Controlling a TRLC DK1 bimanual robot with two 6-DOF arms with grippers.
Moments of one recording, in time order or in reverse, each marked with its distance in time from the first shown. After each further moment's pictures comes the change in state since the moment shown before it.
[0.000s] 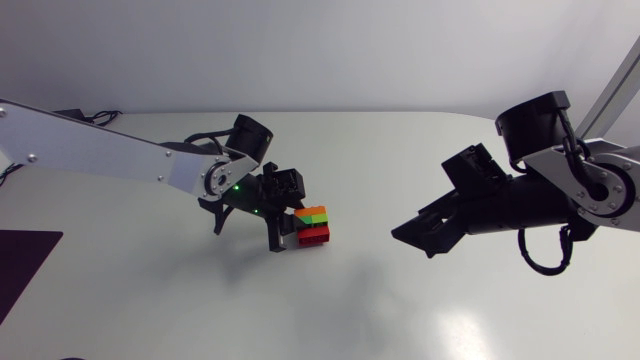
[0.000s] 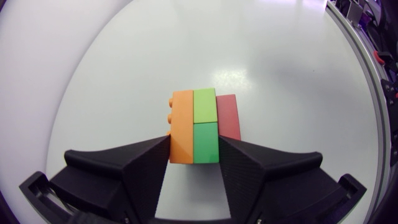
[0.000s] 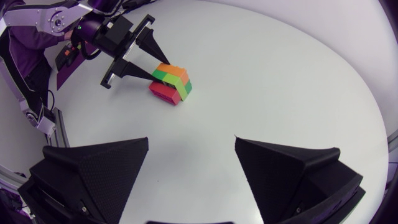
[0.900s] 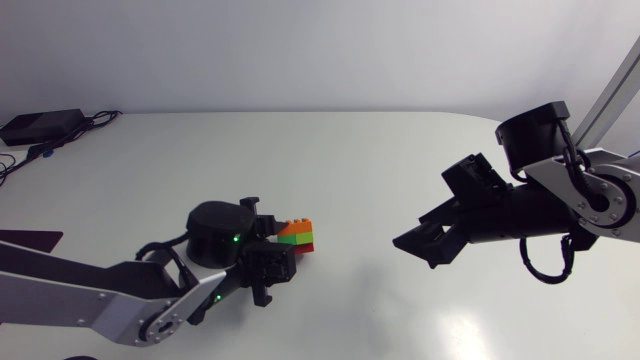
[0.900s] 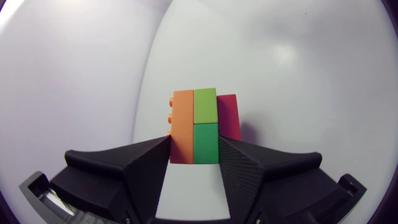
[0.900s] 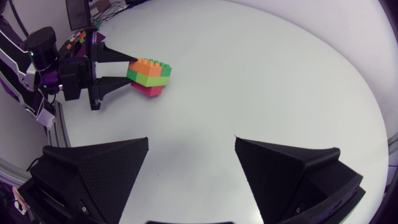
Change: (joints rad) left arm -0.247 -0.295 -0.608 0.715 -0.518 0.145; right arm 0.001 -0.019 -0.038 0.000 -0.003 -0.029
